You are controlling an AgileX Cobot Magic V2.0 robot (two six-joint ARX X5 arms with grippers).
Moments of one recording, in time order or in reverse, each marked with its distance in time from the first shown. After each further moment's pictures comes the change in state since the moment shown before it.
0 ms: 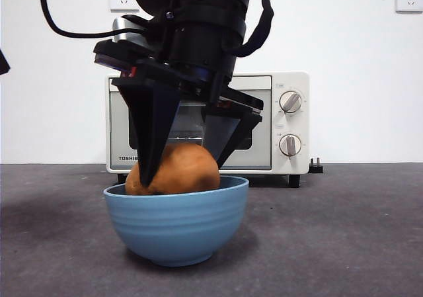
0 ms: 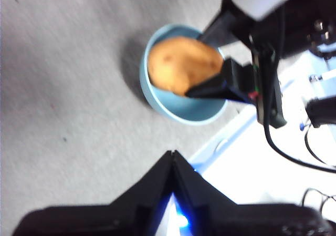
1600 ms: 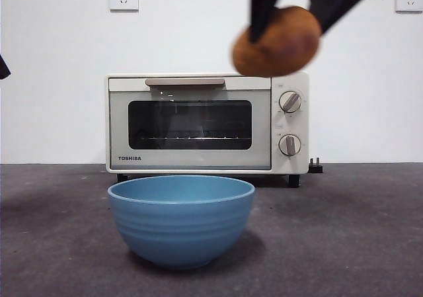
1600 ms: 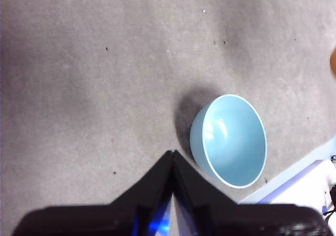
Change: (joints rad) left arm 0.117 0.000 0.000 0.161 -0.078 -0.206; right arm -0.156 -0.387 0.001 -0.173 0.082 0.004
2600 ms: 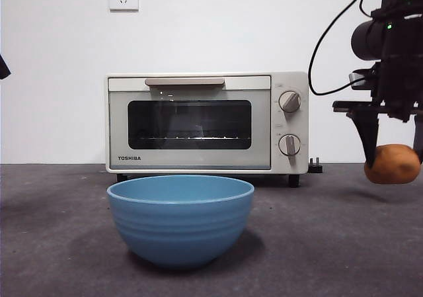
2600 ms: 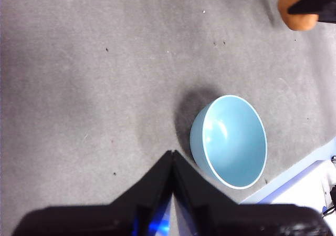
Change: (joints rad) left arm 0.000 0.000 0.000 0.002 0.000 0.000; right arm -0.649 0.388 0.000 0.184 0.061 0.086
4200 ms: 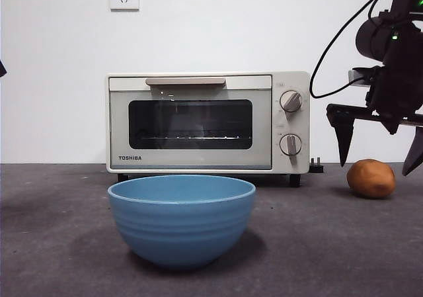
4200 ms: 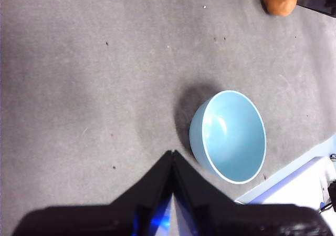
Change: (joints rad) left arm 0.000 -0.011 0.000 -0.026 0.001 0.002; right arm -0.007 -0.050 -0.171 0.372 -0.034 0.006
